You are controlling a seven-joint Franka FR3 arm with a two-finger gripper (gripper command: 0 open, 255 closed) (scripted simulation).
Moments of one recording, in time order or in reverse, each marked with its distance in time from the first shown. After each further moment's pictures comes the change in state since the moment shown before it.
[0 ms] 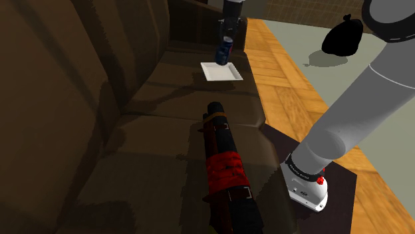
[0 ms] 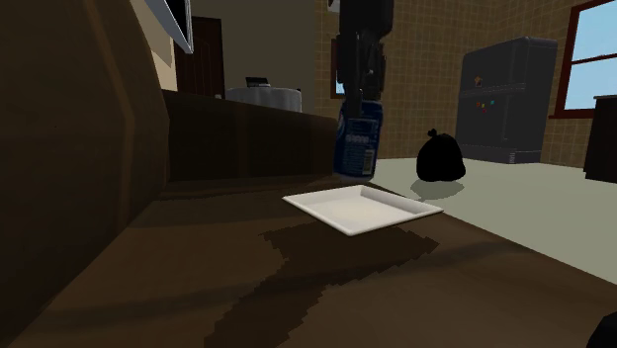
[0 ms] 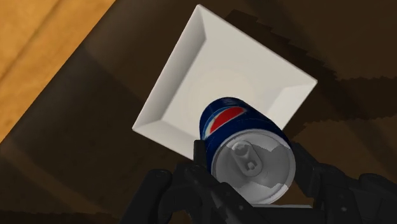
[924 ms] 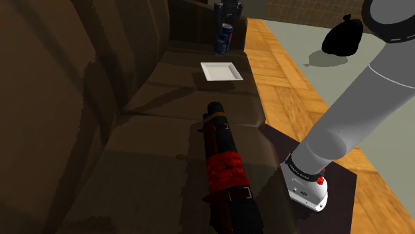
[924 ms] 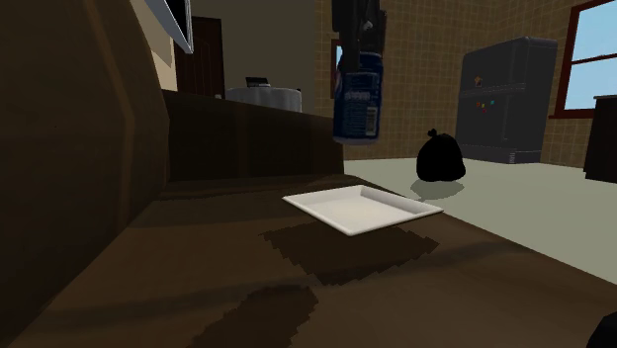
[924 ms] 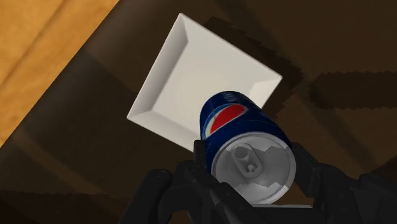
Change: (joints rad) arm 0.021 0.006 0.023 0.154 0.001 -0.147 0.045
